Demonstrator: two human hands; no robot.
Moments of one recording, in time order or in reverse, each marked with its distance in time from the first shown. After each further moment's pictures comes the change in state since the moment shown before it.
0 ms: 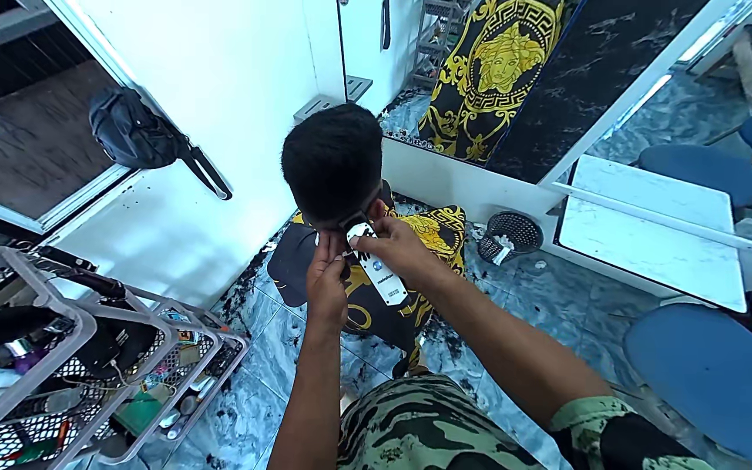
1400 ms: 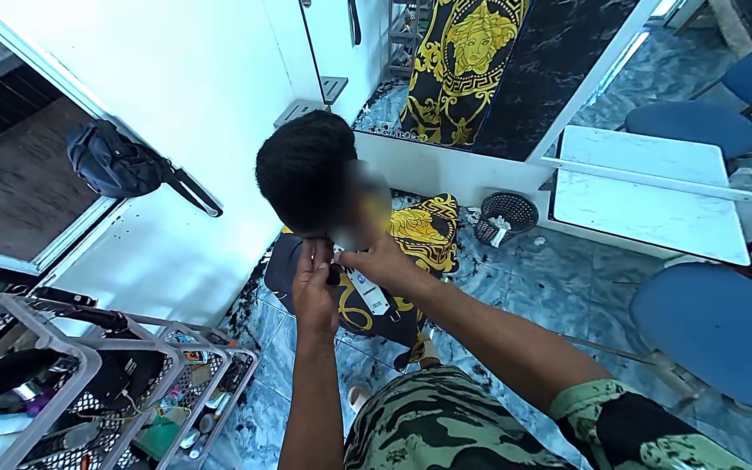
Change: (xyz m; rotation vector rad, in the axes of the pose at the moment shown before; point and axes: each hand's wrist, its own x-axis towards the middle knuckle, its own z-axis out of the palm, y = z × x) left_hand 0.002 0.005 -0.001 0.014 0.011 -0.008; right_hand 0.006 0.016 0.007 -0.118 0.087 -0.010
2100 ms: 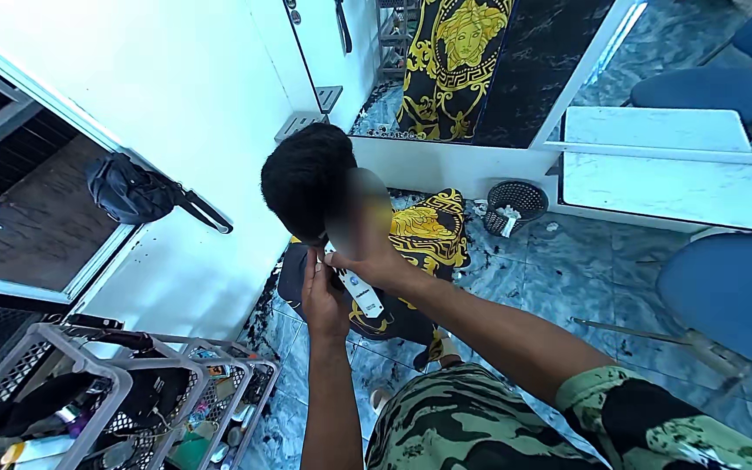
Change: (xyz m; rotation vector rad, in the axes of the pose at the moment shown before) left_hand 0.006 0.001 -0.007 -0.040 -0.025 0.011; right_hand 0.002 -0.006 0.020 0.095 0.022 -0.040
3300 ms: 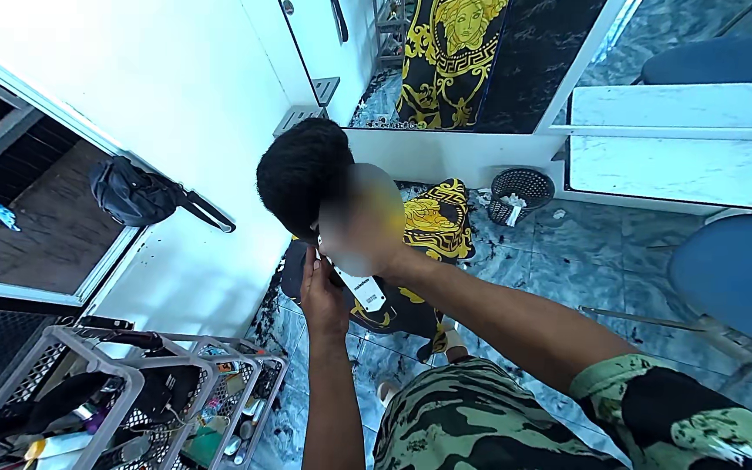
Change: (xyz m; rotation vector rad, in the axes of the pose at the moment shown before) left_hand -0.001 0.002 -0.001 0.006 -0.009 -0.004; right_hand -0.008 -0.025 -0.005 0.120 -0.076 0.054
